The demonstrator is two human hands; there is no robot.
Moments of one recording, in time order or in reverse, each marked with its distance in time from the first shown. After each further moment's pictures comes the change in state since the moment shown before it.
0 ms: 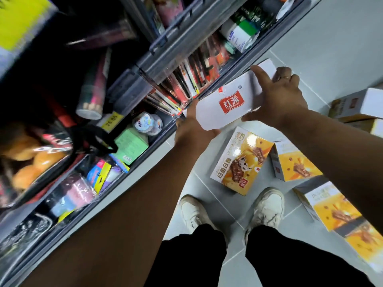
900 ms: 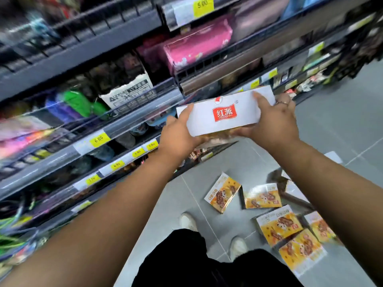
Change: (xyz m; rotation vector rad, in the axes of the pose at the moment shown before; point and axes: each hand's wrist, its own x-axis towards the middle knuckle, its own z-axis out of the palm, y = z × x) left_hand -0.357 0.196 -0.335 0.054 0.276 0.337; right_hand -0.287 -0.153 -0.426 0.033 0.311 -0.050
